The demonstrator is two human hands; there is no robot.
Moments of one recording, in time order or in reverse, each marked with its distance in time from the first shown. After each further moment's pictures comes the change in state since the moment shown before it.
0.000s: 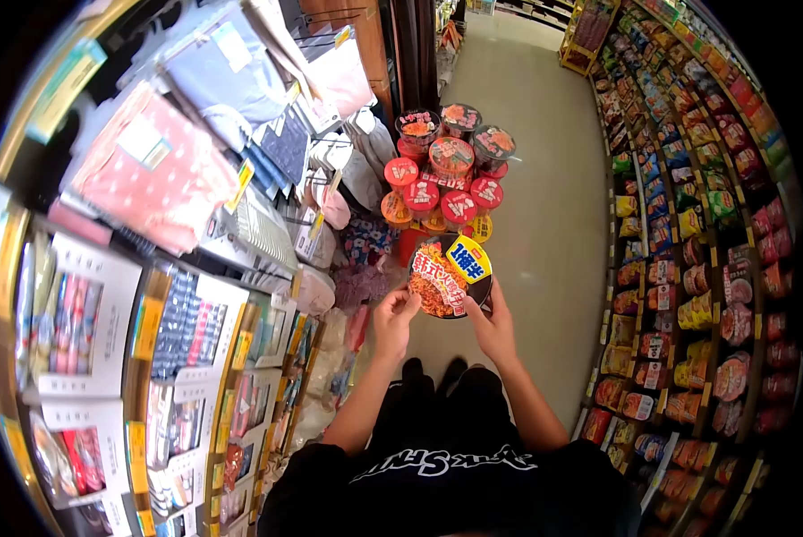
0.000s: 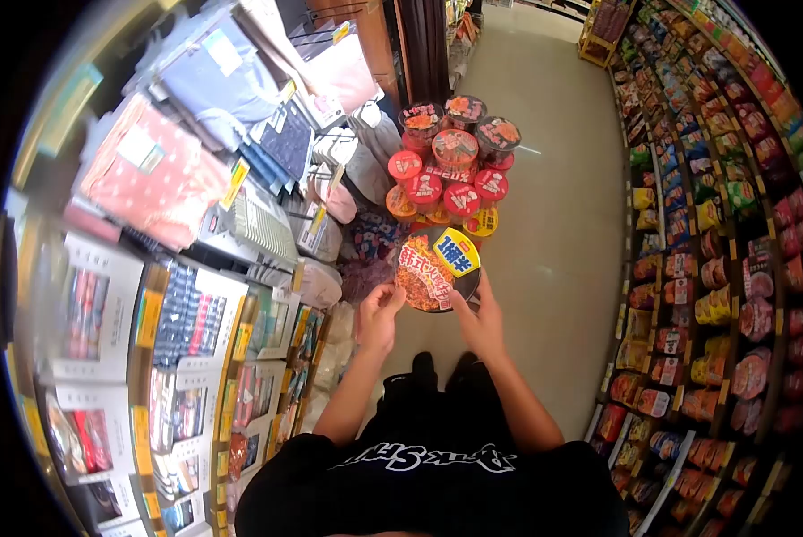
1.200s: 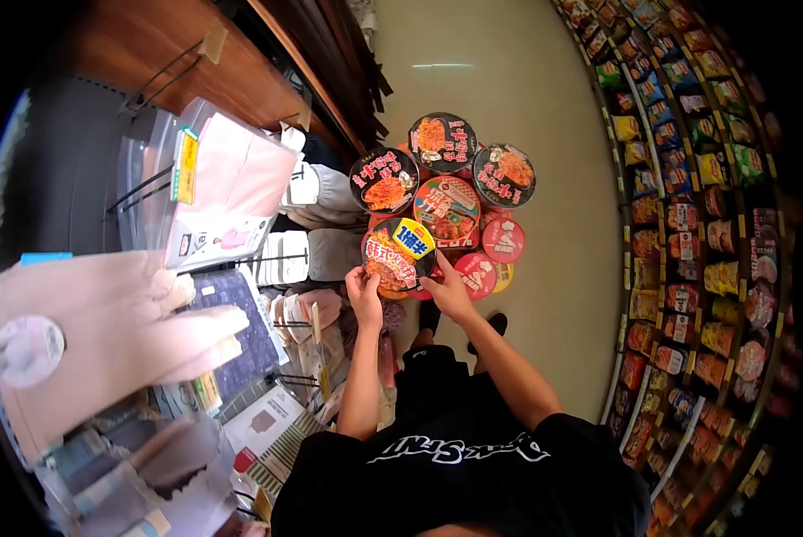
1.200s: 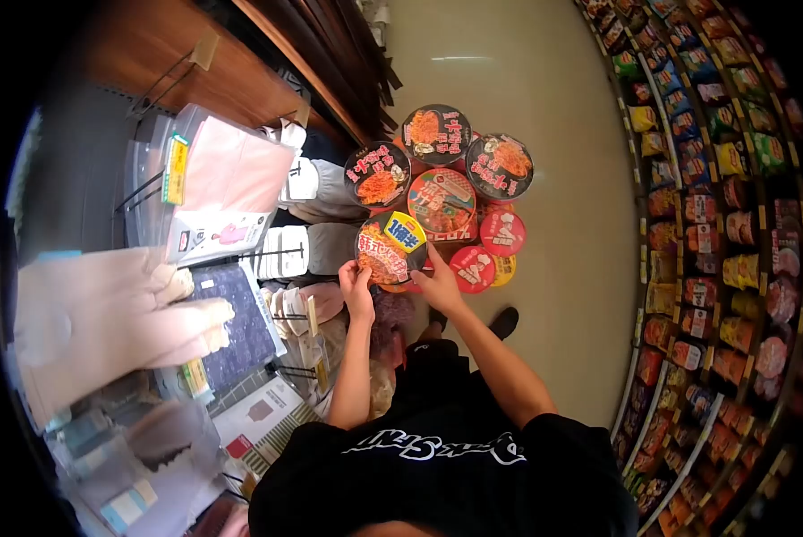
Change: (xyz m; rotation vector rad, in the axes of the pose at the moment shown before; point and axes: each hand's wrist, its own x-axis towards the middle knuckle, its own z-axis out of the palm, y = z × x) left_hand 0.447 -0.098 -0.040 0.192 0.025 -0.128; right_hand 0.398 0.181 0.085 0.135 0.129 0.303
